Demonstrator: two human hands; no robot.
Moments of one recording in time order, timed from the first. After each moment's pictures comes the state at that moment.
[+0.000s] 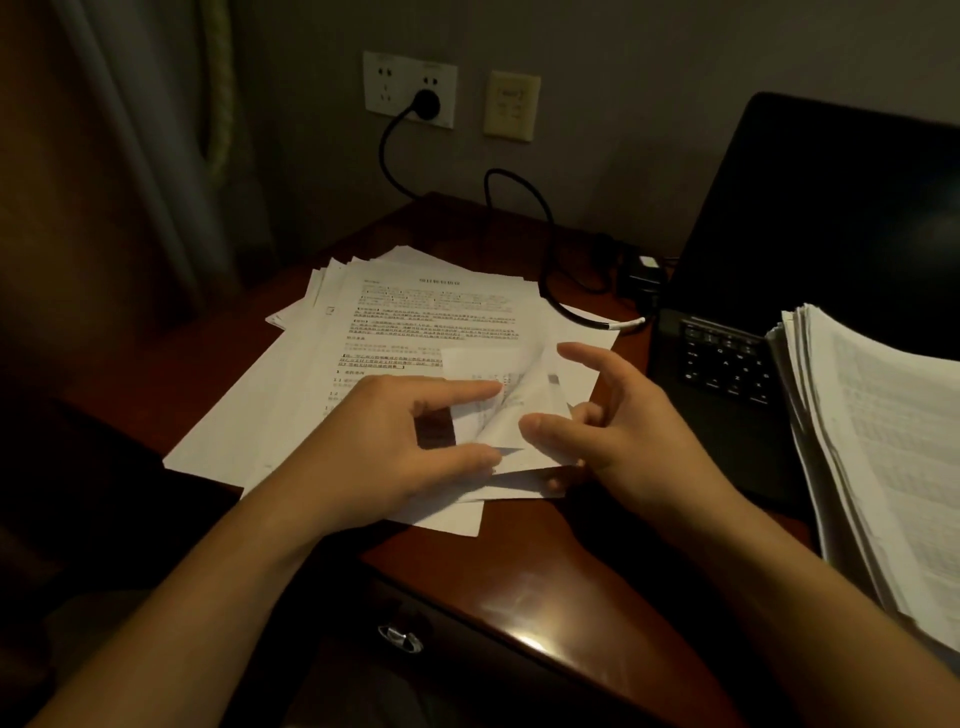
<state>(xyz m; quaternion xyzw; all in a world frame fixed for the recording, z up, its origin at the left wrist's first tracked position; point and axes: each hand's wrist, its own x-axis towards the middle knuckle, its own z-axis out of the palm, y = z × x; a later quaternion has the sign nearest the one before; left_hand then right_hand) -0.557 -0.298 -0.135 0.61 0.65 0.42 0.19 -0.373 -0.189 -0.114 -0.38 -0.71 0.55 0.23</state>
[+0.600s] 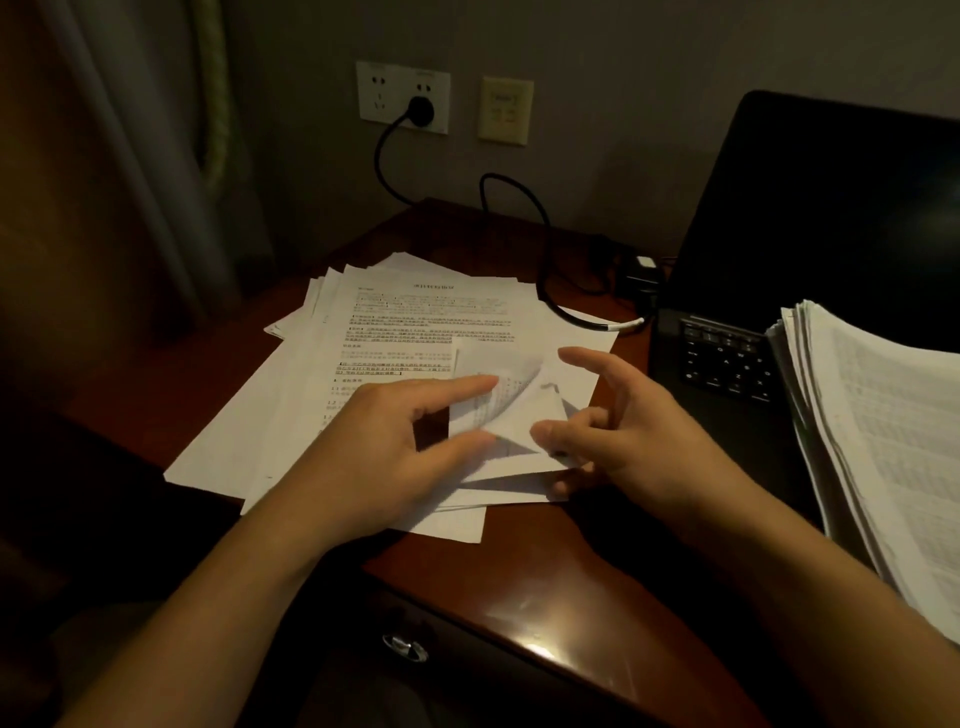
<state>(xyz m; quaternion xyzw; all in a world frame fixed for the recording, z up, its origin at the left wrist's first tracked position) -0.551 -0.300 -0.129 0.61 0.65 0.42 0.18 -0.367 -0.185 -0.106 -0.37 -0.70 0.58 0.19</state>
